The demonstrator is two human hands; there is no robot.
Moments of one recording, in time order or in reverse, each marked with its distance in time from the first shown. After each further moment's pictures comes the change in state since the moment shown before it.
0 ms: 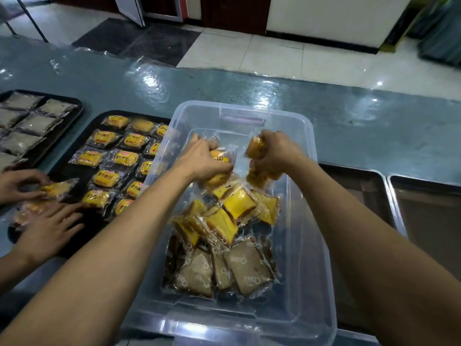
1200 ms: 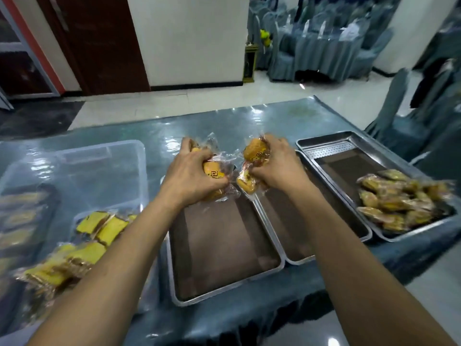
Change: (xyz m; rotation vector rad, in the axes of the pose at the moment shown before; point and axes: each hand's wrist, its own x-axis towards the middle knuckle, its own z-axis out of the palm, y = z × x) left_hand -0.159 0.301 0.111 -0.030 0.138 0.629; right_hand -0.320 0.225 -0.122 0.251 0.593 0.353
